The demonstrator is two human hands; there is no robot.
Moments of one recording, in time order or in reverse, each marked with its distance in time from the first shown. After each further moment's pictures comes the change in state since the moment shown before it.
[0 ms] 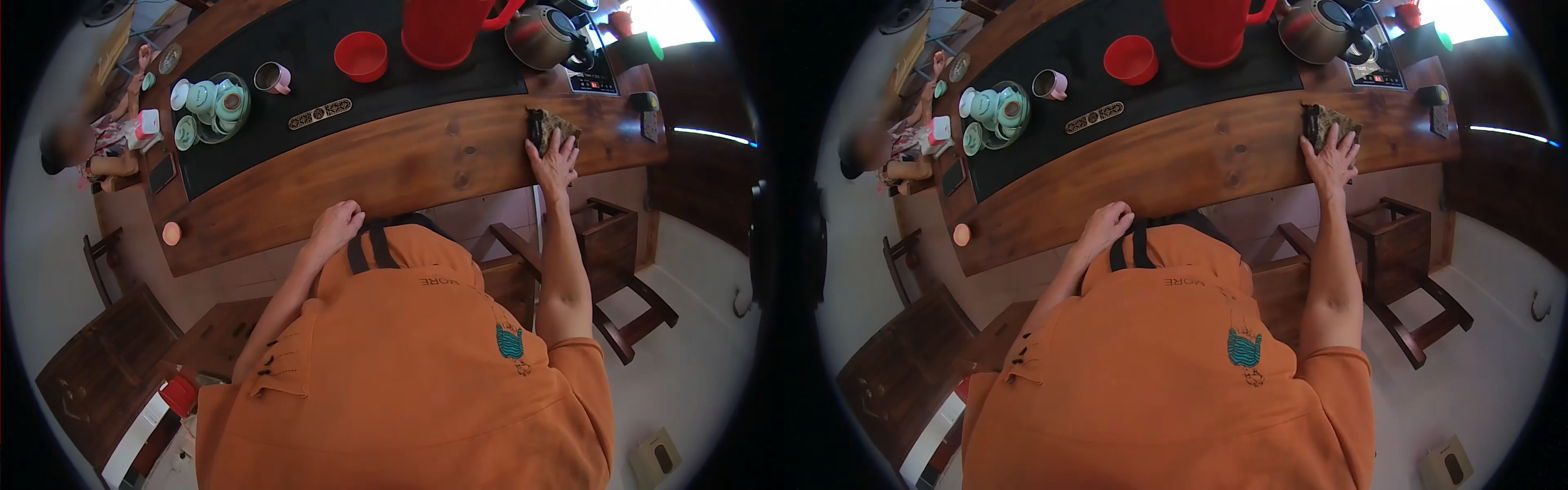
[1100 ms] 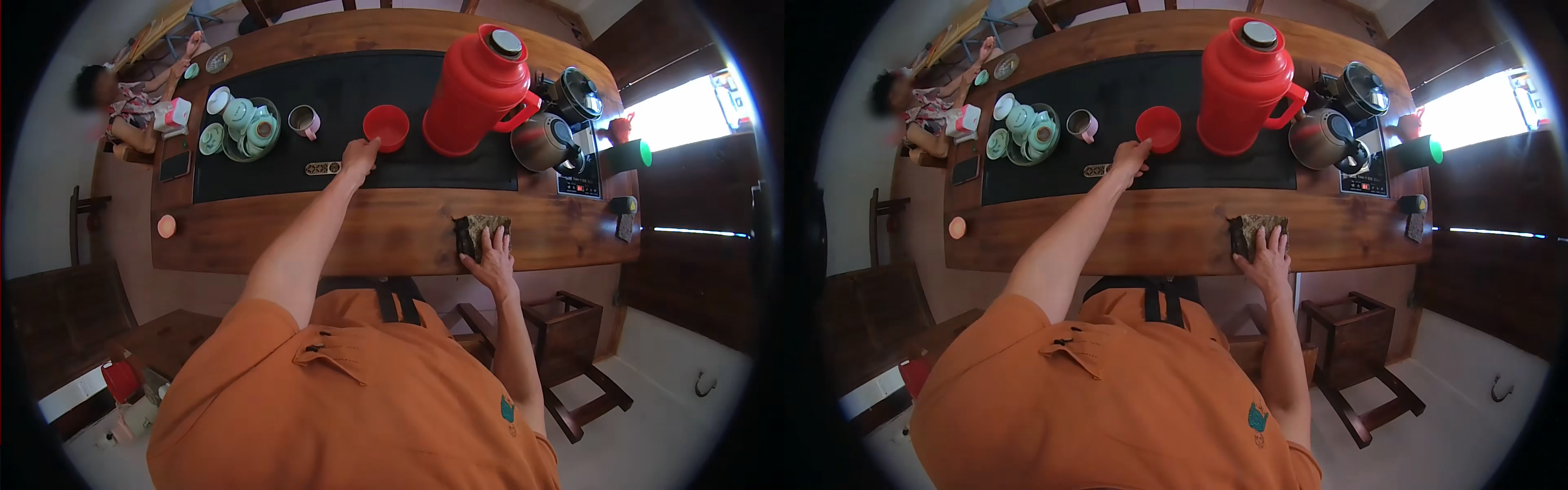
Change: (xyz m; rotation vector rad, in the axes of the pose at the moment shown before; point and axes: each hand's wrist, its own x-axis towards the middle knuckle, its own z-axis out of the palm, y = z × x) left_hand 0.215 0.043 -0.075 -0.640 0.417 -0.424; right_hand -0.051 -0.057 -0.041 0.000 -0.430 -0.461
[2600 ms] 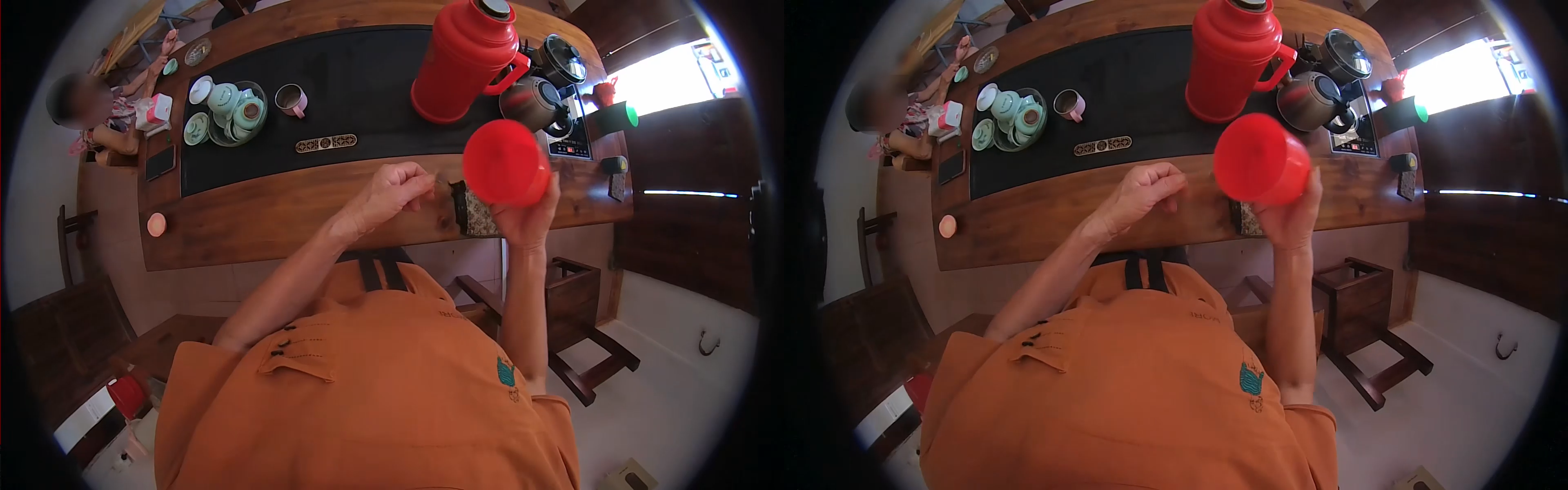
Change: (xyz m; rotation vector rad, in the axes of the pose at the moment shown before) left_hand -0.201 0.050 -0.023 -0.318 -0.721 0.255; right_hand -0.038 -0.080 -0.120 2.263 0.017 -0.232
